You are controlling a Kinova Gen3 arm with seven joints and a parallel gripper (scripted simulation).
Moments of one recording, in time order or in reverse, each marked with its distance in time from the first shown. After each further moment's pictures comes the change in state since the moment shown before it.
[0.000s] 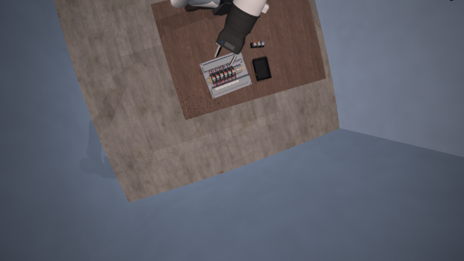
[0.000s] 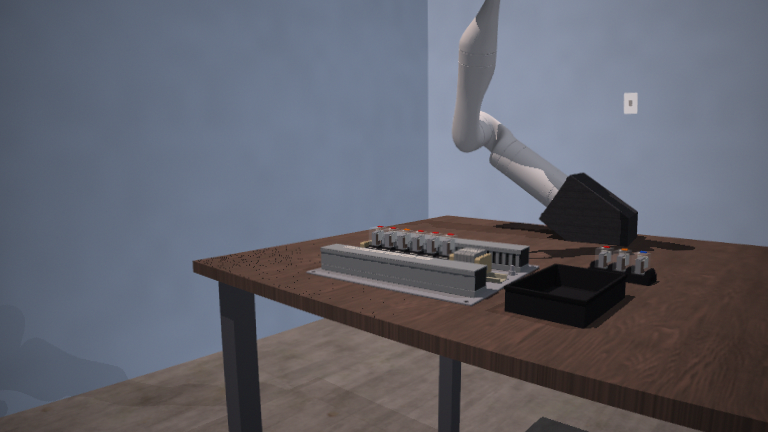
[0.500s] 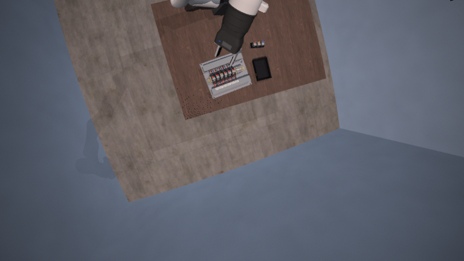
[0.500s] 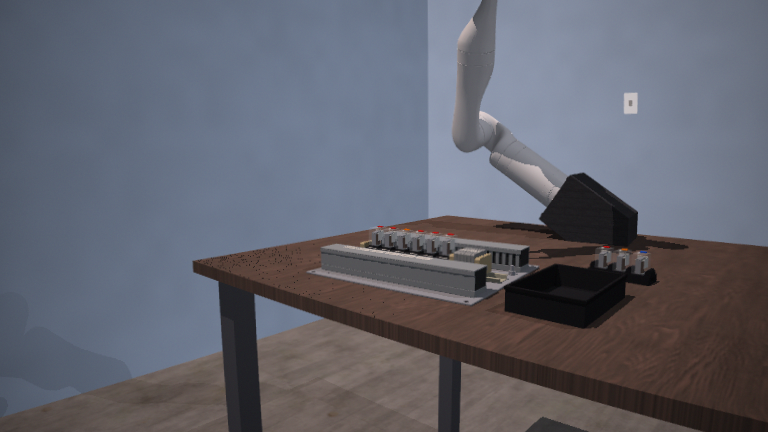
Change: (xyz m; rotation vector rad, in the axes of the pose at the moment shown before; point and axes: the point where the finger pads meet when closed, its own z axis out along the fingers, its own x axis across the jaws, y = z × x) arm 0.000 0.000 0.000 0.043 0.028 0.112
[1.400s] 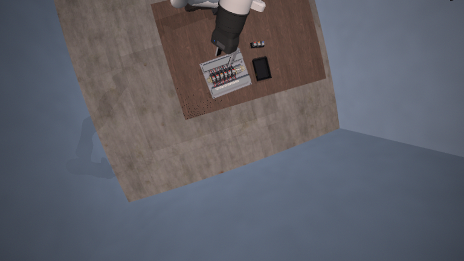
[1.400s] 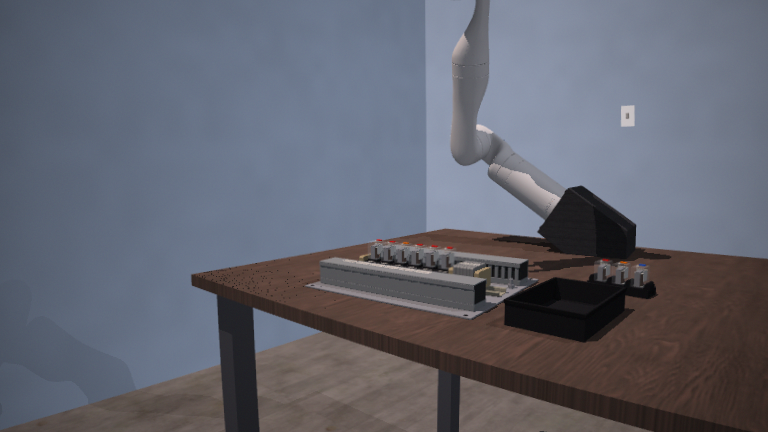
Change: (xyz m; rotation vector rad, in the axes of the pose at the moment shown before) arm -0.002 0.000 0.000 0.107 0.044 0.210
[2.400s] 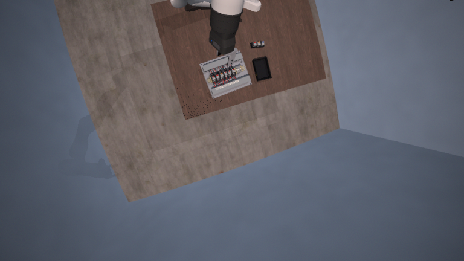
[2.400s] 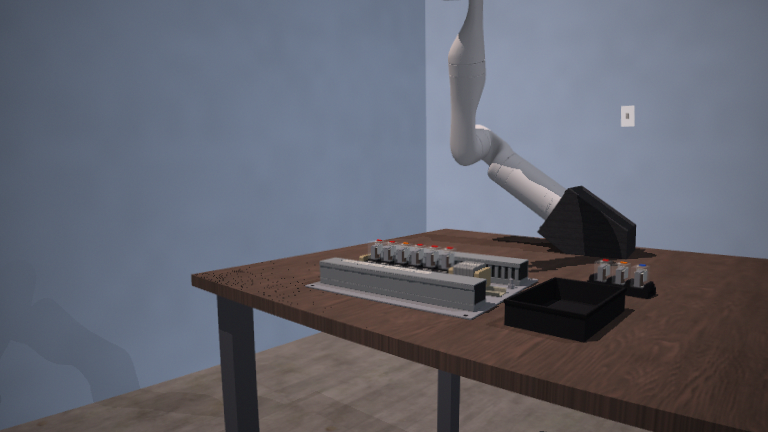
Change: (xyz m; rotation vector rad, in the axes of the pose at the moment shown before) arm 0.001 -0.001 -0.001 0.111 0.027 0.166
